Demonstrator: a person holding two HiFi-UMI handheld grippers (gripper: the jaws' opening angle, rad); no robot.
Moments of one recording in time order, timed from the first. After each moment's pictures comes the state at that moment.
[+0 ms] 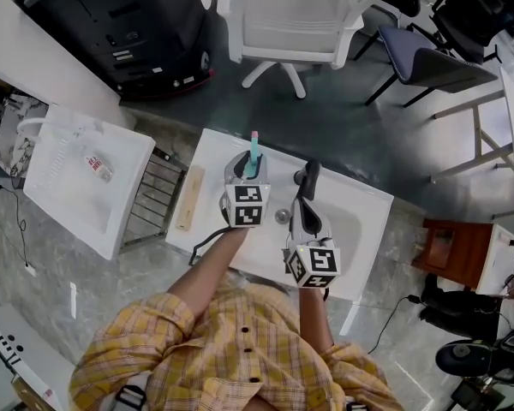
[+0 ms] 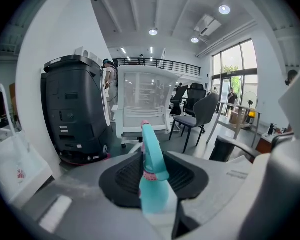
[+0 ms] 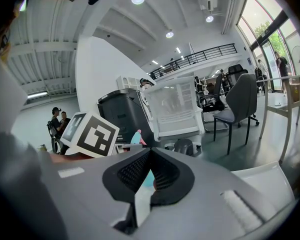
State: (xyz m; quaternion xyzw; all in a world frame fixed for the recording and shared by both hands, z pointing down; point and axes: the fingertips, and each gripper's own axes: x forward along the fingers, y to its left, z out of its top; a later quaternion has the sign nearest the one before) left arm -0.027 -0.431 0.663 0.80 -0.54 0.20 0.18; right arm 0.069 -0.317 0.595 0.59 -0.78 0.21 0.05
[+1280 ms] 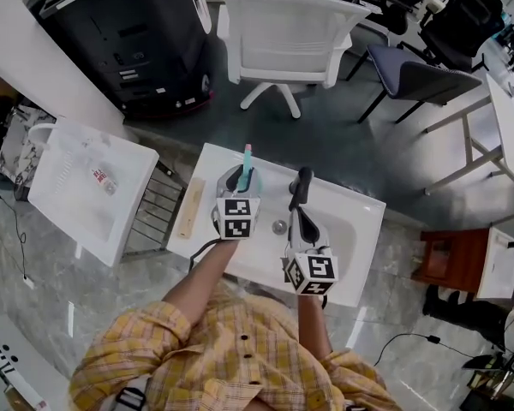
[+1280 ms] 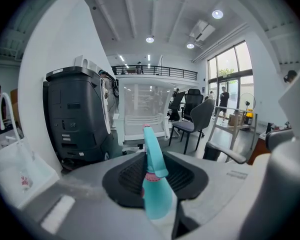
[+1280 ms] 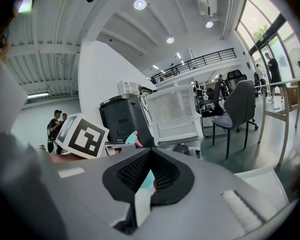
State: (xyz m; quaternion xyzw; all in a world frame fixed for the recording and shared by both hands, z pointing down) left arm -0.040 -0.410 0.630 0.81 -0.54 0.18 0.15; right arm 0.076 -0.297 0.573 0.59 -0.78 0.20 0.04
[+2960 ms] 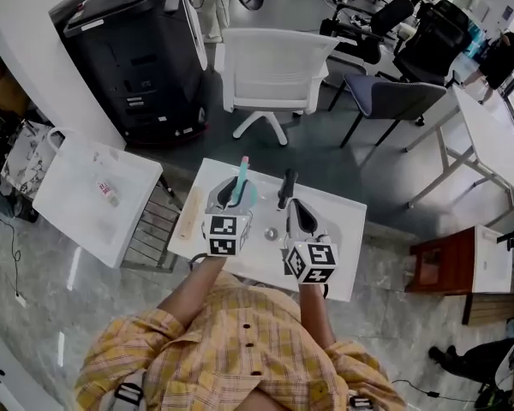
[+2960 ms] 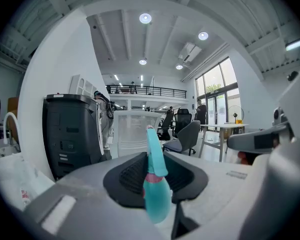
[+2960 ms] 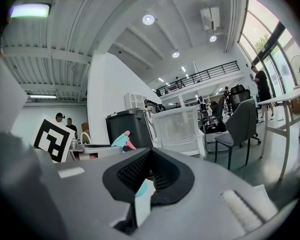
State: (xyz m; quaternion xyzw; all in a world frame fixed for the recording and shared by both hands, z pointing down) left arm -0.040 -0.328 0.506 0.85 -0.52 0.08 0.07; right arm 0.083 -0.262 0.485 0.59 -0.80 0.13 0.00
